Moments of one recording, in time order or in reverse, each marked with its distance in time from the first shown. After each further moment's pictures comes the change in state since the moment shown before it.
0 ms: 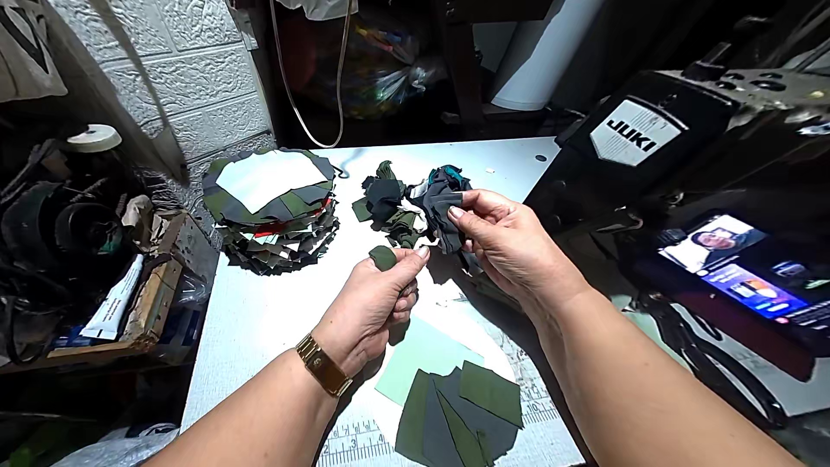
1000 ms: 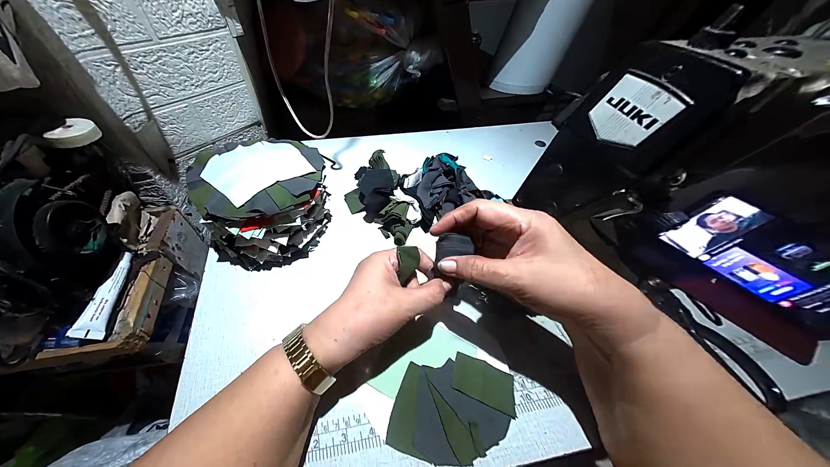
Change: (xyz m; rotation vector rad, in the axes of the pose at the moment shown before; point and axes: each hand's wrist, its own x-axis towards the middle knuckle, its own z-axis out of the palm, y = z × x) left_hand 0.003 0.000 -0.003 0.619 -0.182 0.269; right_hand -0.036 -0.035 -0.009 -0.203 -0.333 -0.086
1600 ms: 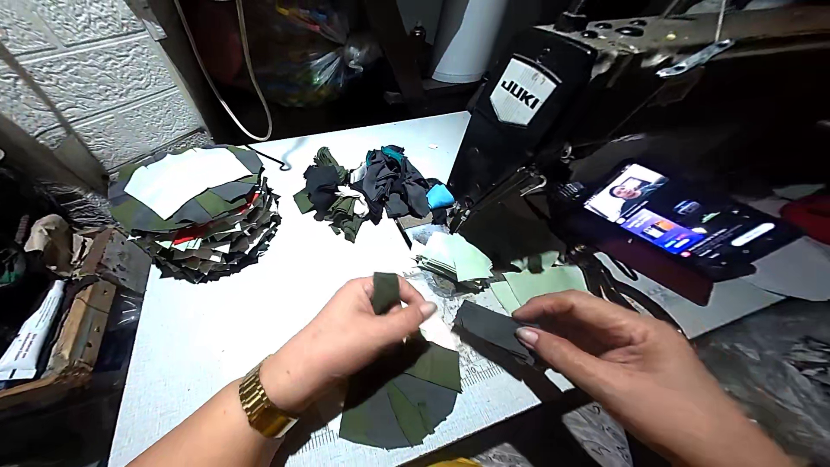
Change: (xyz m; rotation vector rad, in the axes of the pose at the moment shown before) left_hand -0.015 -0.004 0.029 -0.113 -0.253 -0.092; right_hand -0.161 0.004 -0.017 -0.263 0.447 0.222
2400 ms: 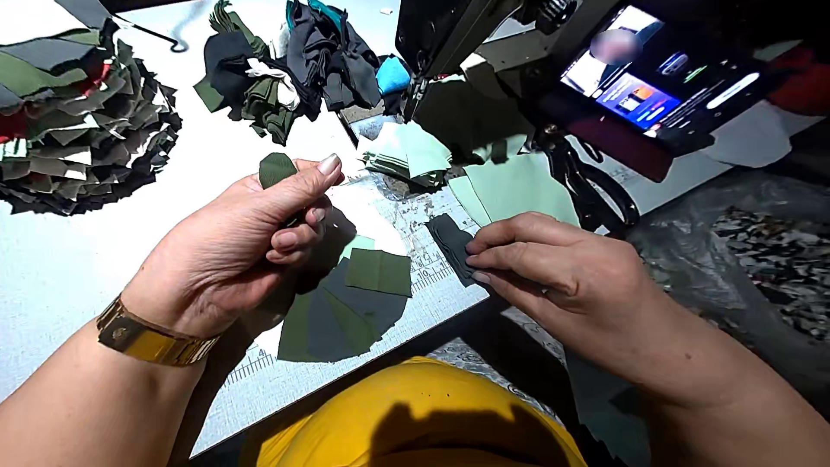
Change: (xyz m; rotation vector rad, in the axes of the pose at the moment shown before) left_hand -0.003 0.012 -0.003 -0.369 0.137 -0.228; right_hand -0.019 0.004 -0.014 -0.534 -0.223 -0.443
